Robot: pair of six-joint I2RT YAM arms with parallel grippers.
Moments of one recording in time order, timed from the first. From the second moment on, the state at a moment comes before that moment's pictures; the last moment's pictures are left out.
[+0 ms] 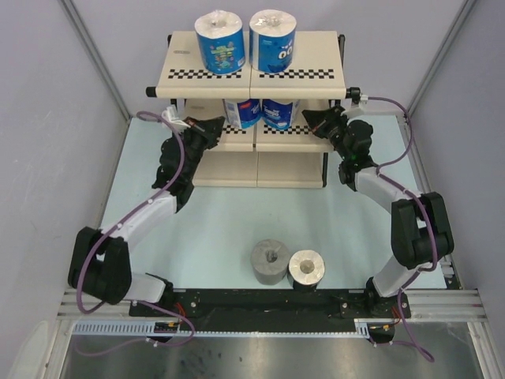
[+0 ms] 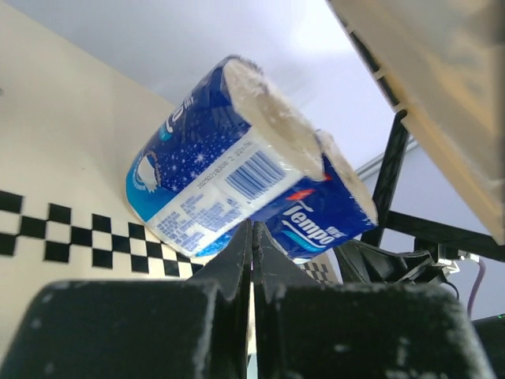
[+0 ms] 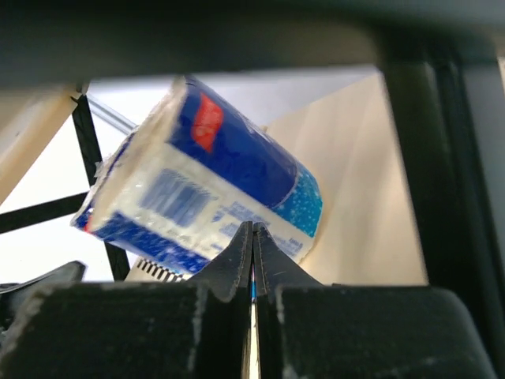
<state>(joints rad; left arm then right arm) -0.36 1.41 0.91 0.66 -0.05 -0.85 0.27 1.67 1.07 0.76 -0.19 0.85</state>
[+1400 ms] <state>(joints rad) -0.35 0.90 0.76 0.27 -0.13 -0.67 0.68 1.72 1.00 1.30 0.78 0.64</state>
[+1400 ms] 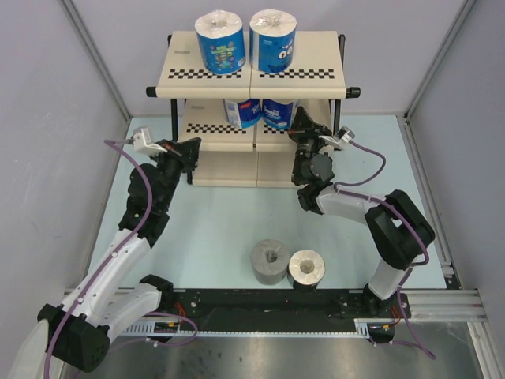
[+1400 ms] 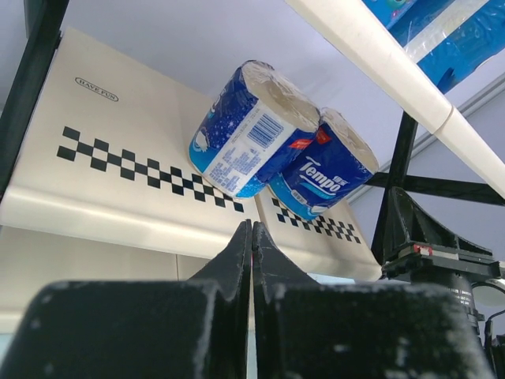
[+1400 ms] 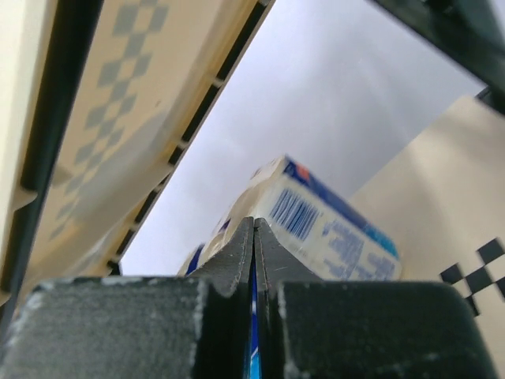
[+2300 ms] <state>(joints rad) -0.32 0.90 0.76 0.27 -0.13 -0.64 0.57 1.86 1.23 1.15 0.80 0.60</state>
